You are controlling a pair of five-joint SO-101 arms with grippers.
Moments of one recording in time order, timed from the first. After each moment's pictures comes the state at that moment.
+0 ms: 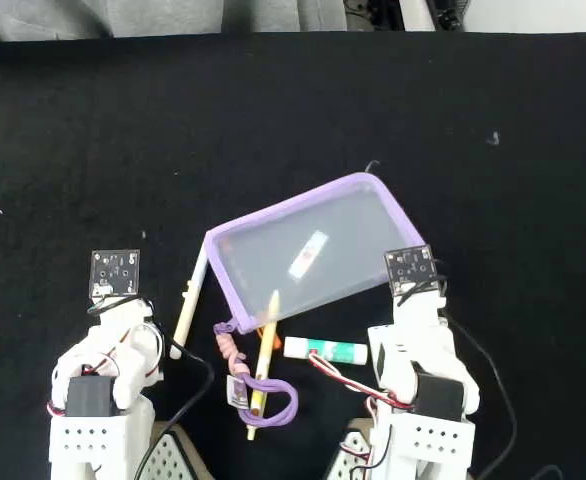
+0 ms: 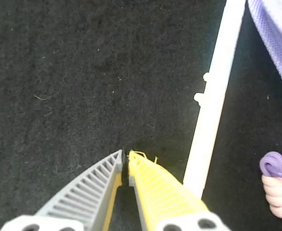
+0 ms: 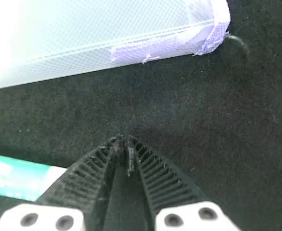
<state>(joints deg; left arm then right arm) -5.6 -104.0 96.0 72.8 0.1 10.6 -103.5 96.7 74.3 18.1</state>
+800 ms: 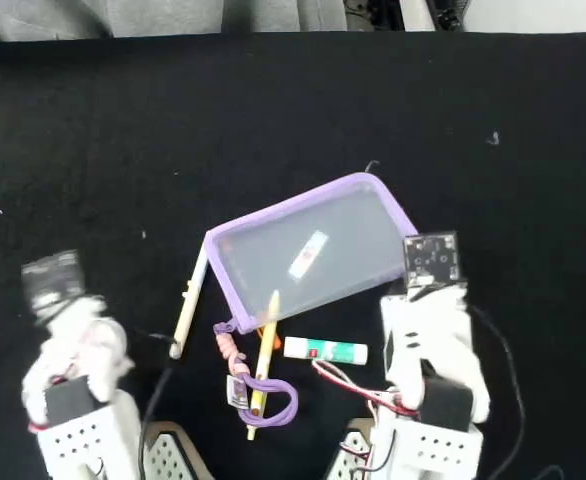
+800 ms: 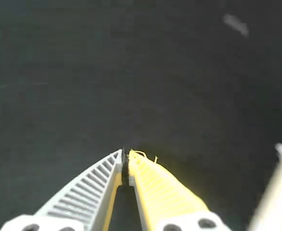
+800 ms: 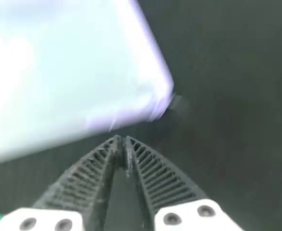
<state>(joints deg) -26.1 -104.0 96.0 69.4 0.0 12.3 -103.5 89.2 64.4 18.1</state>
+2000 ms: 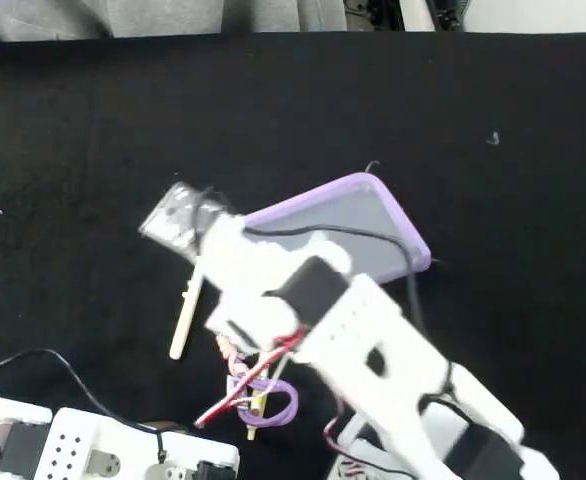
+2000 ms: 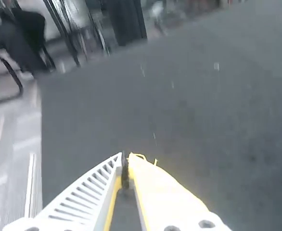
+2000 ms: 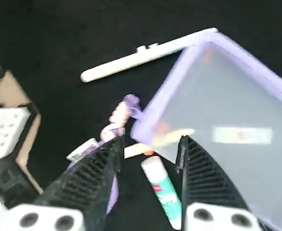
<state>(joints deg) -84.4 -103.9 96.1 35.6 -15.1 -48.5 -29.9 22.8 85.1 8.5</state>
